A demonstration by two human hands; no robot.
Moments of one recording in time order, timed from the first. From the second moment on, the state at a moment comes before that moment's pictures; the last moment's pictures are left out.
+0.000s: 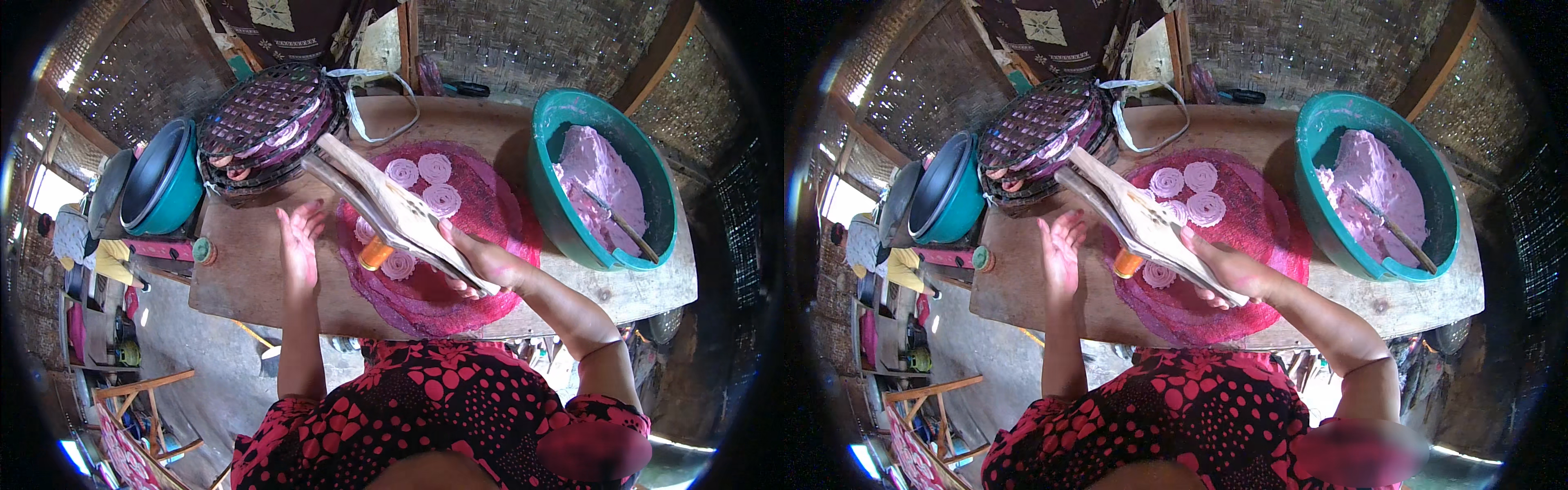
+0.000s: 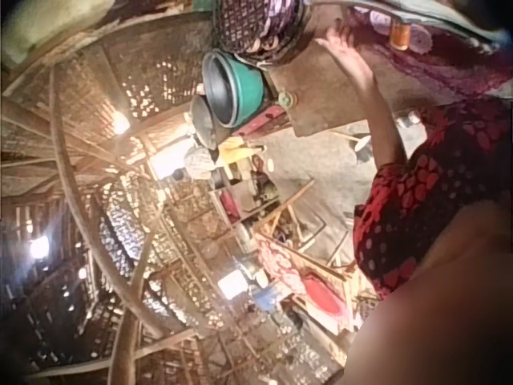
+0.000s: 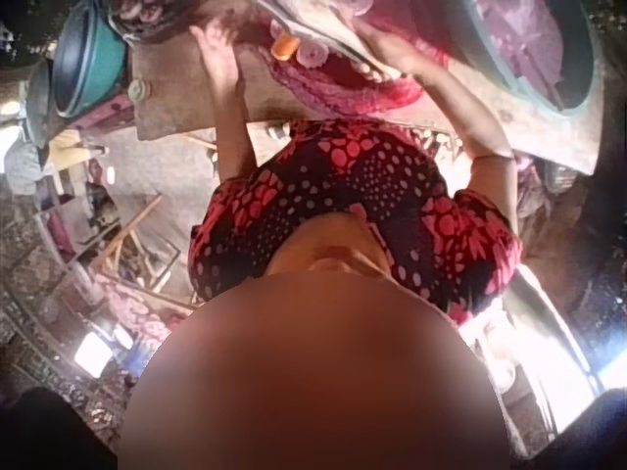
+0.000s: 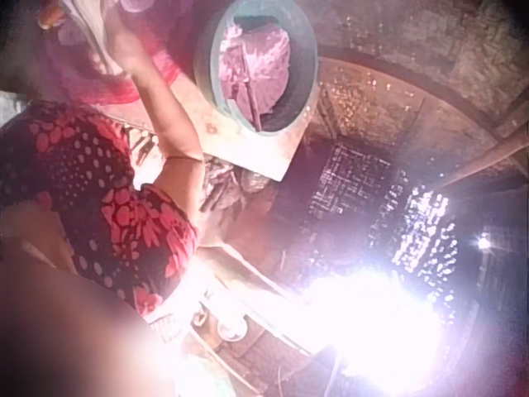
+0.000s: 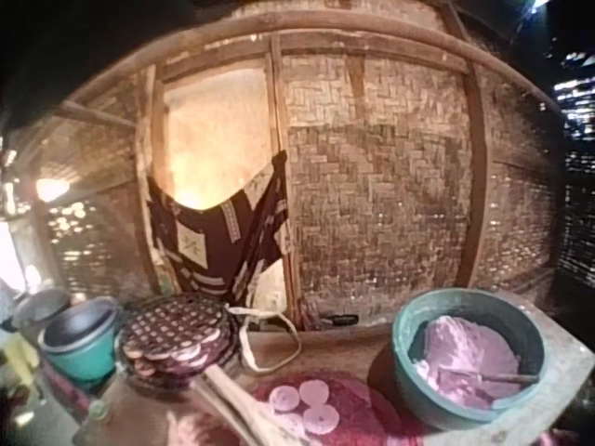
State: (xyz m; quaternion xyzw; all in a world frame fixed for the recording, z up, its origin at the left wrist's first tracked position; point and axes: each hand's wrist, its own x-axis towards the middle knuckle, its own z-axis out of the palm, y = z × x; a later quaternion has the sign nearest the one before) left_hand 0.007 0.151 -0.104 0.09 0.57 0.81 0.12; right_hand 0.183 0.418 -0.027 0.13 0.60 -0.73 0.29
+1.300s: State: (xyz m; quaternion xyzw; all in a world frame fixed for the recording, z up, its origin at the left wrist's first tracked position) left_hand 0.094 0.203 -0.131 0.44 0.85 0.27 -0.08; right_hand 0.260 0.450 -0.098 0.24 0.50 -0.83 0.10
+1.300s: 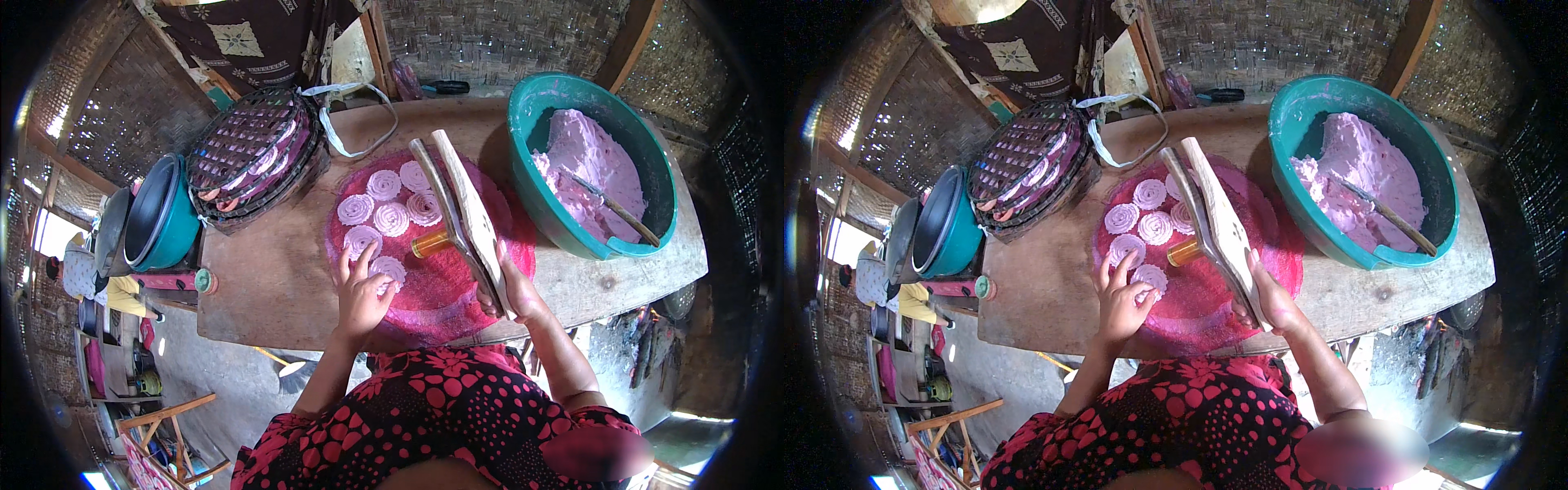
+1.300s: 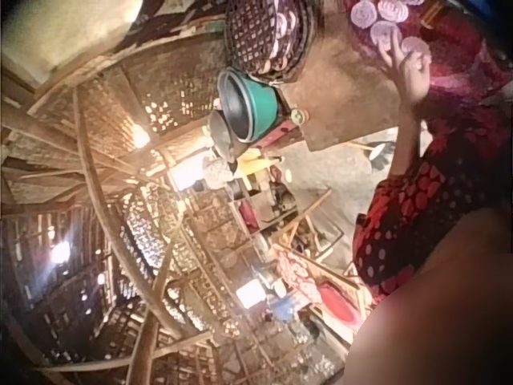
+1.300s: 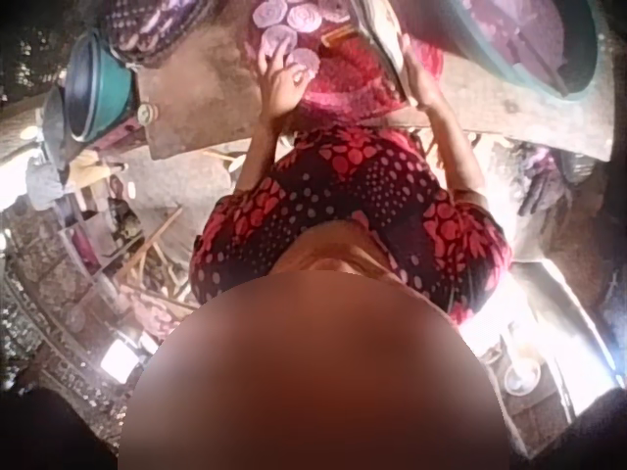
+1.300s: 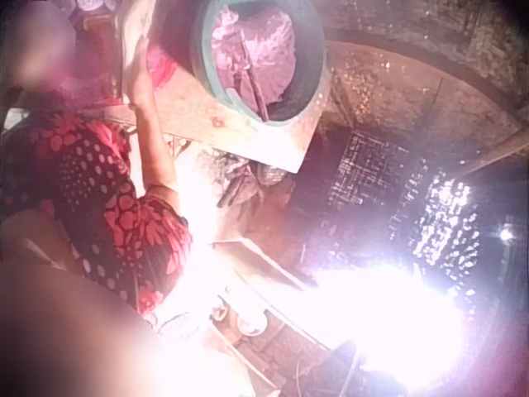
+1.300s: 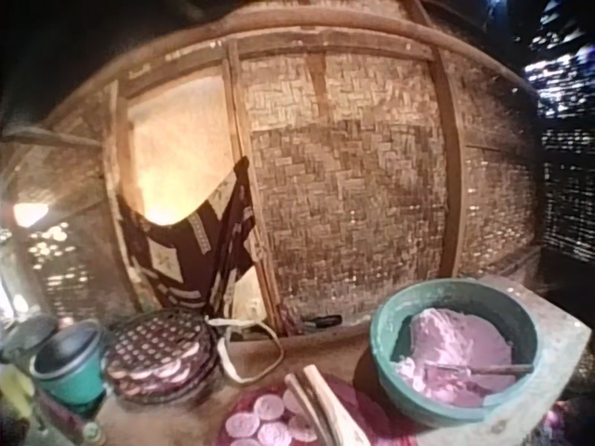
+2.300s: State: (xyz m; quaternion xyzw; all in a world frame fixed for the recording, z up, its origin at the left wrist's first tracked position) left_hand 0.148 0.266 -0.018 0.24 0.02 0.51 0.83; right_hand 0.205 0.472 0.037 -0.18 0.84 -0.50 -0.15
